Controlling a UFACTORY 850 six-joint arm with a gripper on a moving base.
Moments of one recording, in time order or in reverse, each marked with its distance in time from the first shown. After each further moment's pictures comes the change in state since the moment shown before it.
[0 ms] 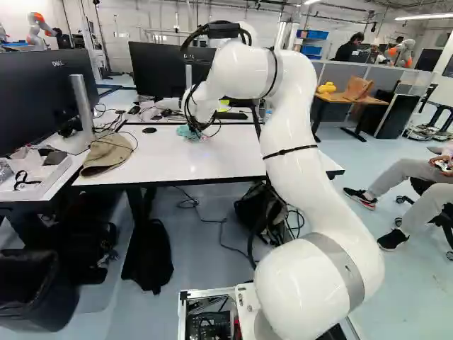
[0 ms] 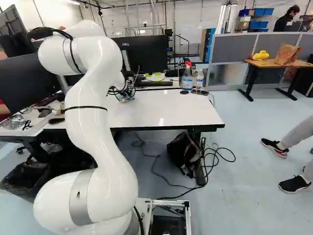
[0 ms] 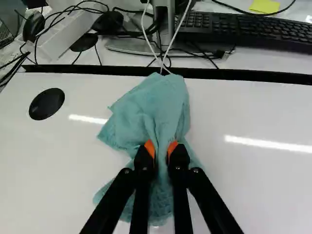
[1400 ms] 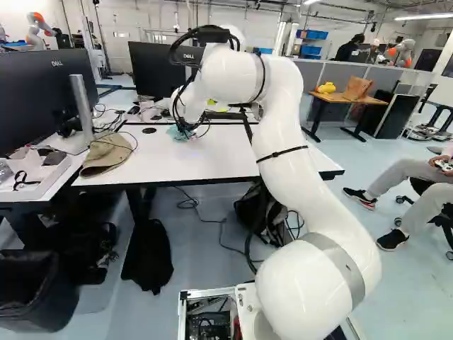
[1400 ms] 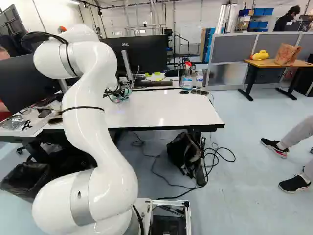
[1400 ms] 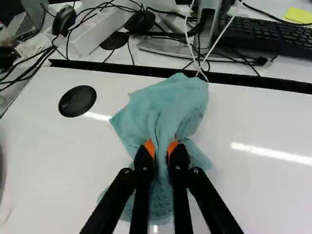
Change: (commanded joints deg) arm 5.1 -0.3 -0.4 0.0 0.0 0.0
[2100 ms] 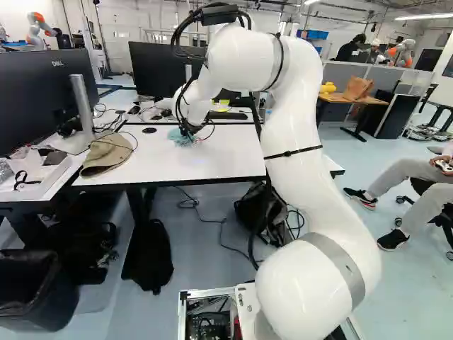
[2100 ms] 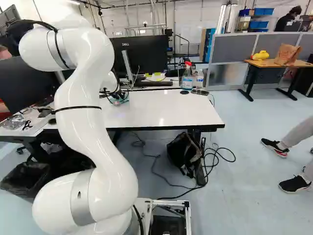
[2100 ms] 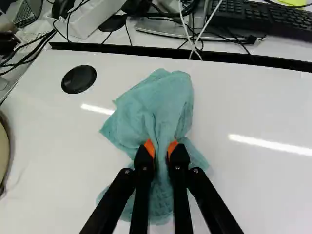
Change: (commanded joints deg) arm -1.3 6.5 9.2 0.0 0.0 0.0
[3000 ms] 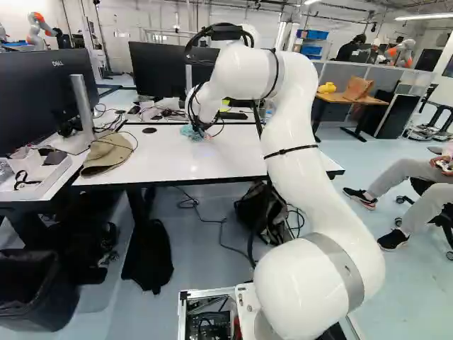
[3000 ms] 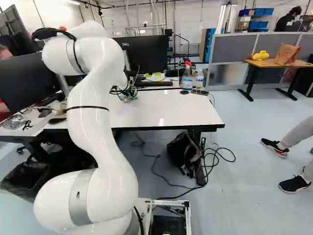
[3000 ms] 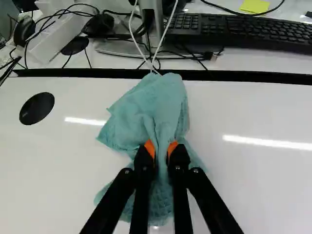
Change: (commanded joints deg) arm -5.4 -6.6 -9.4 0.0 0.0 0.0
